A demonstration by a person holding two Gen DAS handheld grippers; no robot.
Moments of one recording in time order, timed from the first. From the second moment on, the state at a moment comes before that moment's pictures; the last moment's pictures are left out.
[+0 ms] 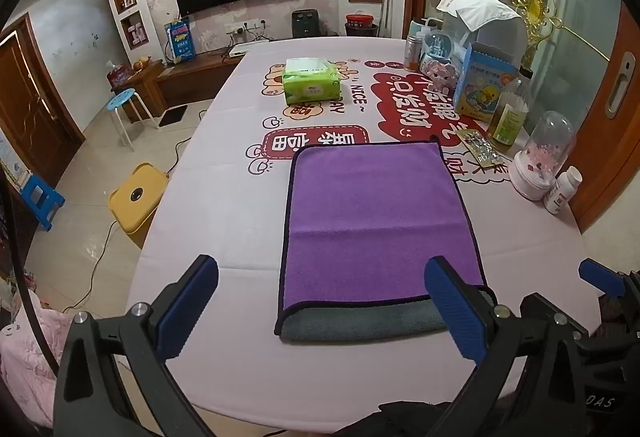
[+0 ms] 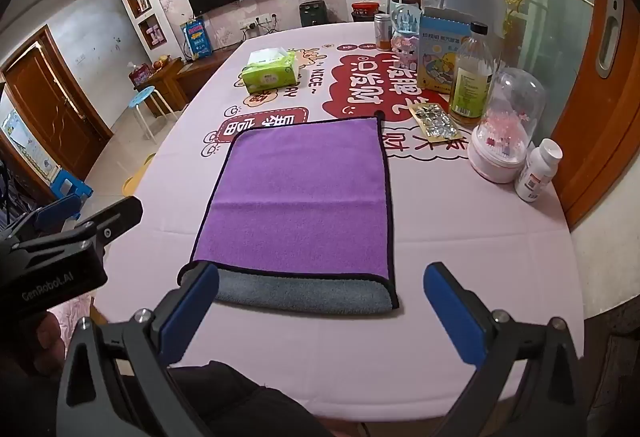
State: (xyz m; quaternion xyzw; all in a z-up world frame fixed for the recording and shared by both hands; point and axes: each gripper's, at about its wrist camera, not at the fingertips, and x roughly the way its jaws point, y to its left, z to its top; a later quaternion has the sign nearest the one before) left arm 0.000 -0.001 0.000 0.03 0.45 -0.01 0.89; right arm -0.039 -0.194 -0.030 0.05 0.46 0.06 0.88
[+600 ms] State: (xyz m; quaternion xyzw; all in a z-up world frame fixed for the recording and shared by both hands) left arm 0.002 -0.004 0.004 0.03 0.44 -0.01 0.90; right arm -0.038 -0.195 -0.031 0.05 0.46 0.06 0.88
